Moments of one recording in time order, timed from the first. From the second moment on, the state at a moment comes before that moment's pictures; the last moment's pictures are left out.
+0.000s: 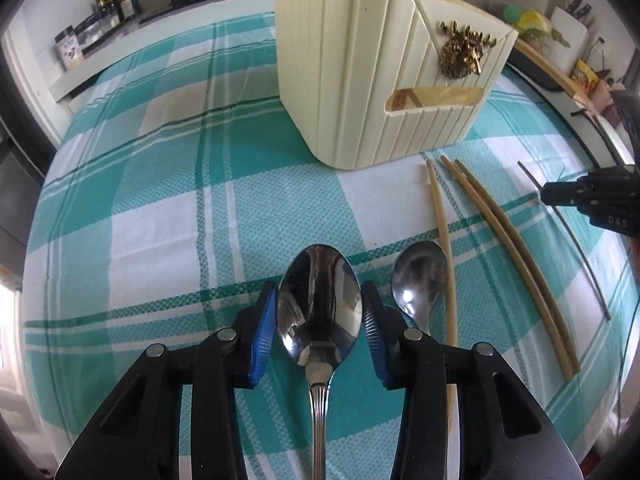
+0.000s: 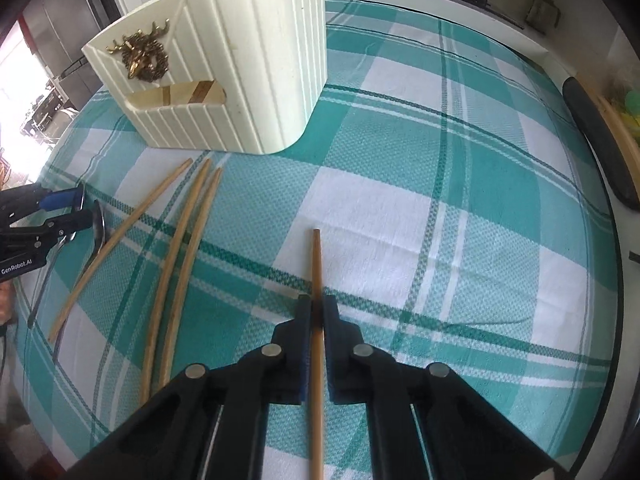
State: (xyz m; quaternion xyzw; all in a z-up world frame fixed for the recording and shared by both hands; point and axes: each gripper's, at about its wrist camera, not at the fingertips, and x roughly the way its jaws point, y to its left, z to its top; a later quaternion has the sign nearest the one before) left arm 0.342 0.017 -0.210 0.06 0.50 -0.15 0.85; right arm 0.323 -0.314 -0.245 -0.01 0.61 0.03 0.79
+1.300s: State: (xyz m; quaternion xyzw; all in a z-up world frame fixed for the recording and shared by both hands) left arm 0.266 0.055 0.039 -0.07 0.23 -0.23 0.94; right arm 0.256 -0.302 0.015 0.04 0.28 0.06 0.96
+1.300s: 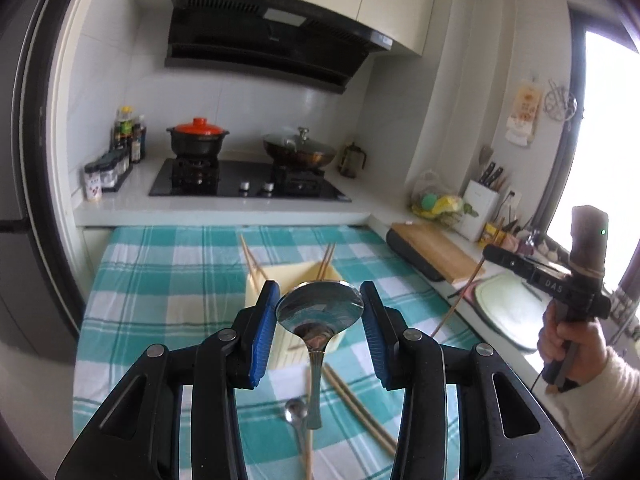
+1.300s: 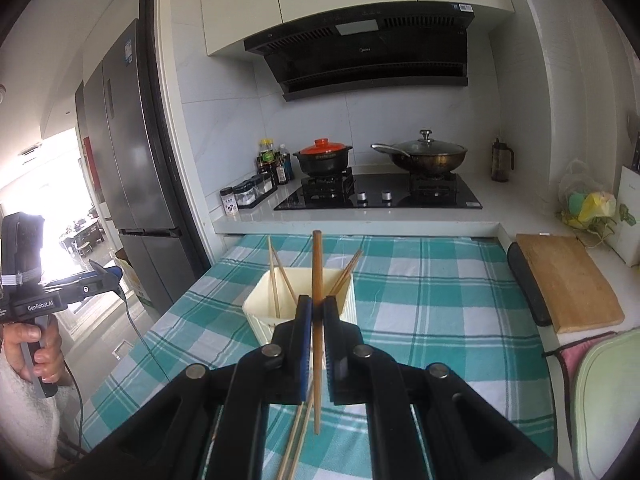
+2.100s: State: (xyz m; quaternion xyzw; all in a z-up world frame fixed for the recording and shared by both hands) left arm 0.484 0.004 -0.072 -0.11 0.36 -0.14 0.92; right arm 0.455 -0.287 -0.110 0.05 0.40 0.05 0.91
